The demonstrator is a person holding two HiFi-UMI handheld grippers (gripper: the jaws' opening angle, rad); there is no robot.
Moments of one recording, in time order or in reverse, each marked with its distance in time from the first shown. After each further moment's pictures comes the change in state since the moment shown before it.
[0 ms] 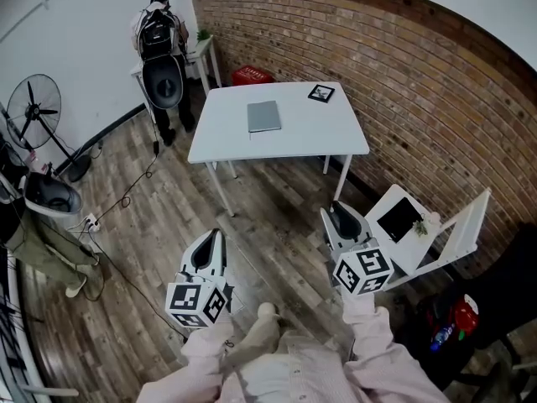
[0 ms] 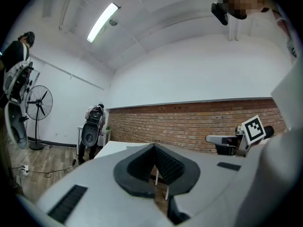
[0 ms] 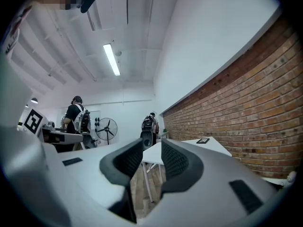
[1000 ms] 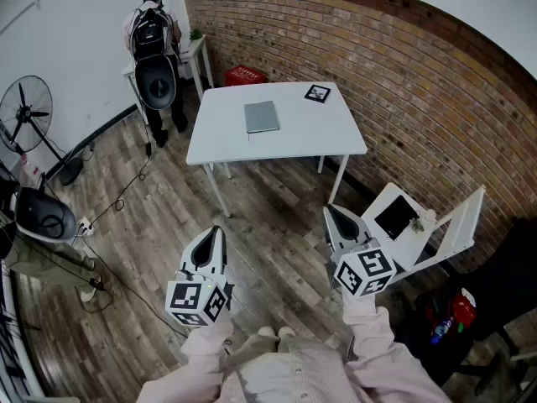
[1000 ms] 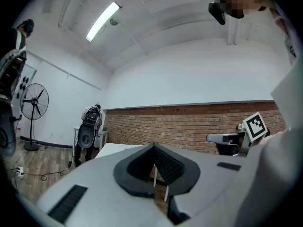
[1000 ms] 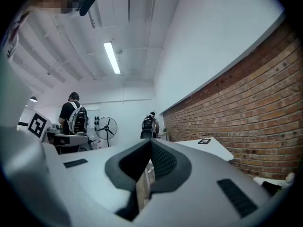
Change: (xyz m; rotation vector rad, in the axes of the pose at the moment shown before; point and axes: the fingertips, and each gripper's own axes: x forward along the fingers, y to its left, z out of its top) left arm 0.006 0.028 0.011 -0.003 -0.016 -0.048; right arm 0.014 0.030 0.011 -0.015 0.014 -0.007
